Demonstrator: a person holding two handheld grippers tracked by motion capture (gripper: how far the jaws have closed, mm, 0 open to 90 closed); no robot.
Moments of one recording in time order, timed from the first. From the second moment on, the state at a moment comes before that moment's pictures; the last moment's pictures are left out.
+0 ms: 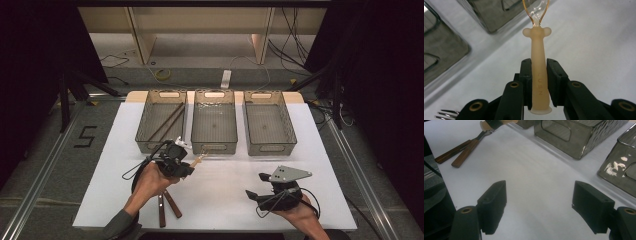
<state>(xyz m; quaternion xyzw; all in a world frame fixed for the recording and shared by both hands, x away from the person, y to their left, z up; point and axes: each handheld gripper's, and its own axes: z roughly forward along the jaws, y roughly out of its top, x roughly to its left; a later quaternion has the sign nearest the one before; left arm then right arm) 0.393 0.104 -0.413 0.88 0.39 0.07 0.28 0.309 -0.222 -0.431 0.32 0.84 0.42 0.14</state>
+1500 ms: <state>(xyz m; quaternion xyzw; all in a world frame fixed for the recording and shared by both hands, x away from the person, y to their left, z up) 0.465 0.083 -0.377 0.83 0.41 0.09 0.36 0.311 -0.226 -0.428 0.33 0.82 0.45 0.14</state>
